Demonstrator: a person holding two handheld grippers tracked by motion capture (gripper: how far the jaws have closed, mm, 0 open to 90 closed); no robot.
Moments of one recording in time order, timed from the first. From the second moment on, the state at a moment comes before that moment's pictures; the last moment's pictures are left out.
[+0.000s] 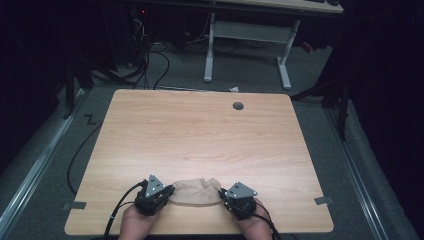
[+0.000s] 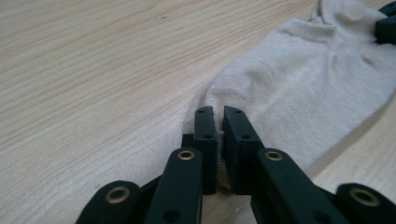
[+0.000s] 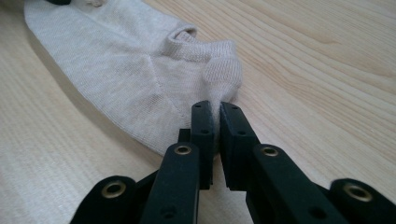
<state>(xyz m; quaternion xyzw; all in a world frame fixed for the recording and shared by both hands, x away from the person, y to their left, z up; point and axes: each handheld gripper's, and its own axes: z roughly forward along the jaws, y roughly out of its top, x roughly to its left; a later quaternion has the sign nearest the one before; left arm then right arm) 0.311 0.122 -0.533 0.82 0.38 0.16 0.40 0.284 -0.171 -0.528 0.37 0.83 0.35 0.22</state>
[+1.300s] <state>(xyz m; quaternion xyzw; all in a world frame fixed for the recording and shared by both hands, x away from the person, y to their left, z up) 0.347 0.196 -0.513 0.76 0.44 0.23 0.42 0.321 -0.215 -0.516 0.45 0.75 0.41 0.26</state>
